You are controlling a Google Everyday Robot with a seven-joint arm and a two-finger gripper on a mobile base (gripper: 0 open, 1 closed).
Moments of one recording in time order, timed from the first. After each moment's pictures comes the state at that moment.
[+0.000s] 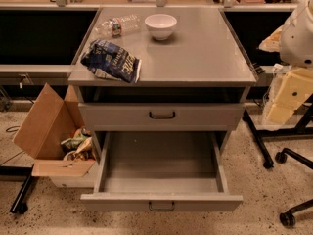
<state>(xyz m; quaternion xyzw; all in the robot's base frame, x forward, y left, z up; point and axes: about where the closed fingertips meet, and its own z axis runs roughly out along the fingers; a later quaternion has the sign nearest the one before) 0.438 -0.217 0.976 -0.60 0.78 -0.03 0.16</state>
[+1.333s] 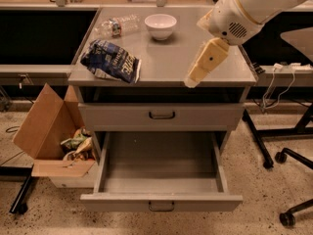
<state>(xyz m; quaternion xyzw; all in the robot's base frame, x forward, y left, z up) 0.557 -0.103 0.975 -0.59 0.74 0.08 0.31</state>
